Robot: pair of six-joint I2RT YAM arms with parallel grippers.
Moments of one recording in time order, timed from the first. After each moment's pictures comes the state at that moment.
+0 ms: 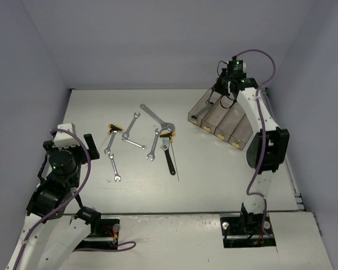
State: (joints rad) left arm -0.36 0.53 0.89 -0.63 -0.53 -0.15; right arm 0.15 1.99 1.92 -0.58 -0.02 0.56
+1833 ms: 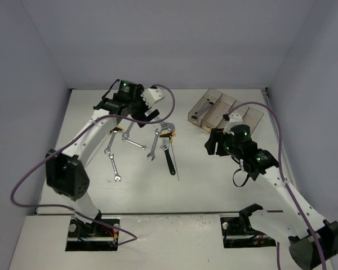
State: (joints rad) left arm -0.41 1.70 1.60 -0.62 0.23 0.65; right arm 0.41 0.94 0.81 -0.44 -0.02 0.31
